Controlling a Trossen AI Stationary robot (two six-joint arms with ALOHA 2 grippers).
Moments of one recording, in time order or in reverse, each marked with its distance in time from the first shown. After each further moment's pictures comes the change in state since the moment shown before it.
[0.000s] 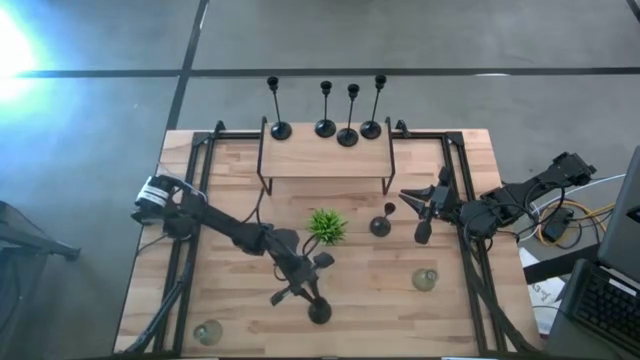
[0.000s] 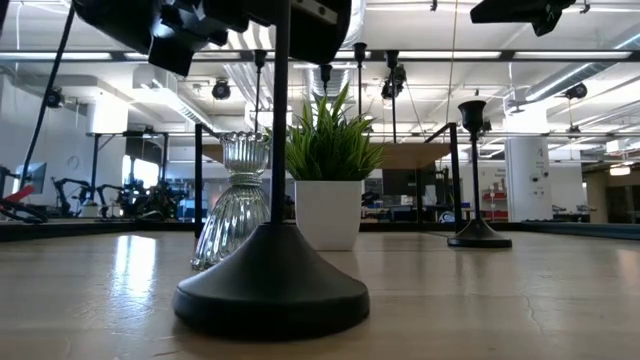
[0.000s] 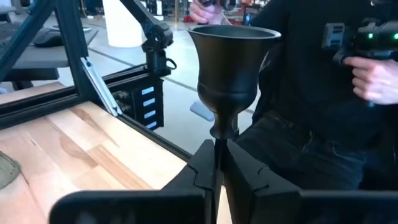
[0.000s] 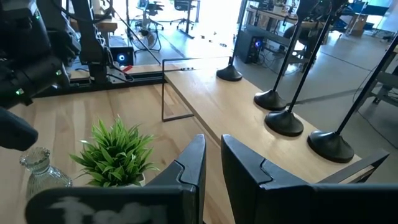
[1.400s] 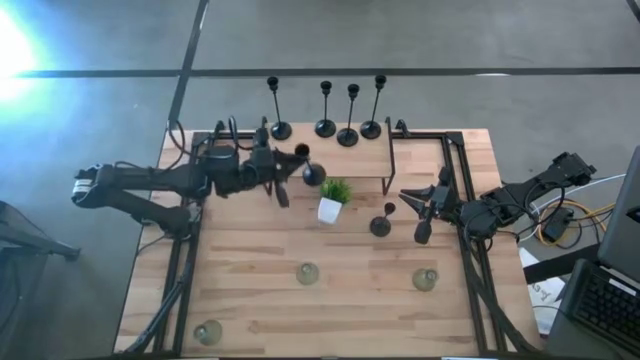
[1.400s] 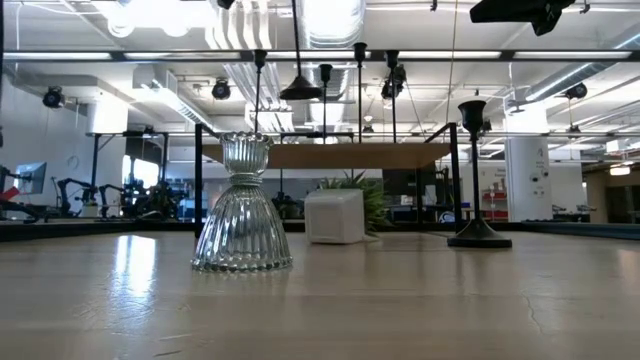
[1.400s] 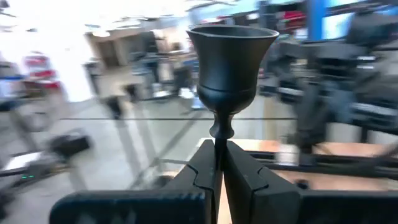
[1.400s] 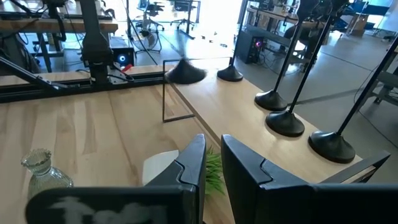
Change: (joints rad) left arm 0.329 -0.634 0.123 -0.544 -0.969 0.101; right arm 0.000 0.001 0.000 0.005 -0.002 0.000
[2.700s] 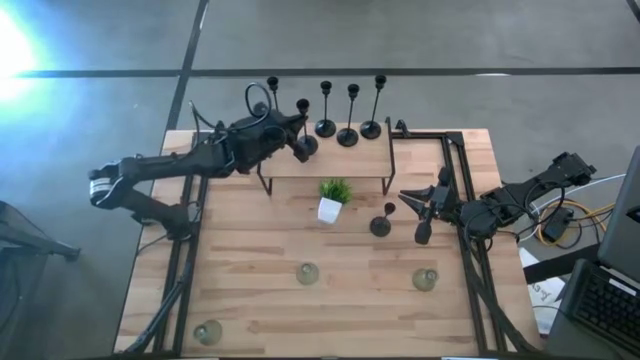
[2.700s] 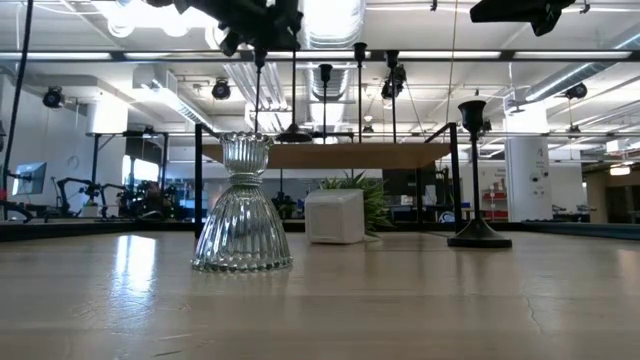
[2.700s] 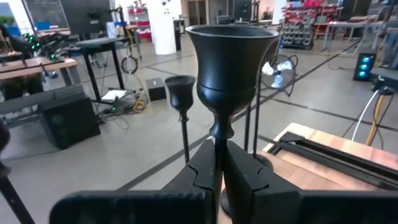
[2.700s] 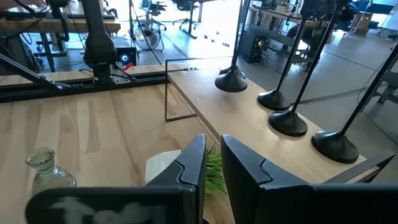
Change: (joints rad) left arm 0.262 0.181 0.066 0.018 -0.143 -0.166; right arm 0.000 0.000 0.000 0.000 -0.011 0.003
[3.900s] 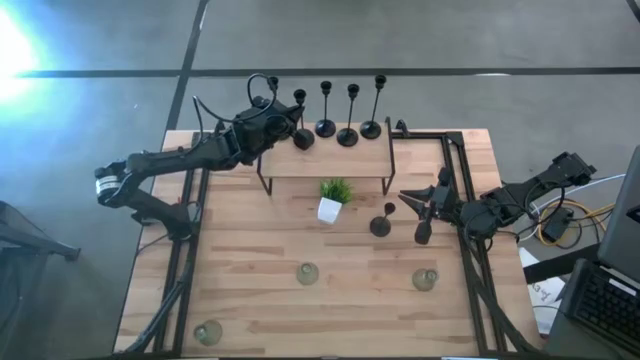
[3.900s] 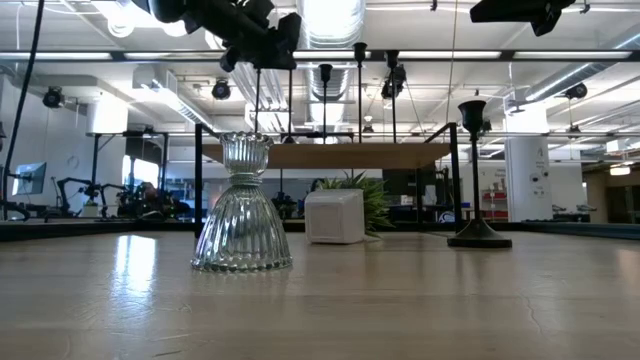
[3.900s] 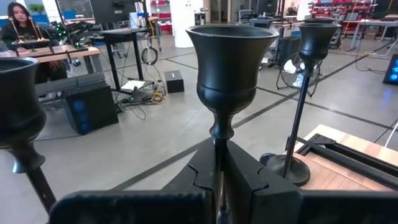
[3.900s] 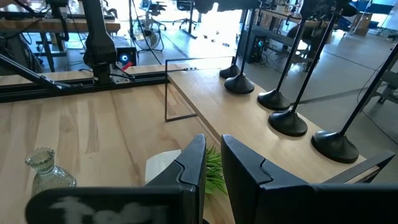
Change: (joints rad) left arm 0.094 0.047 0.002 0.023 0.007 -0.033; right arm 0.000 0.000 0.000 0.000 0.000 0.000
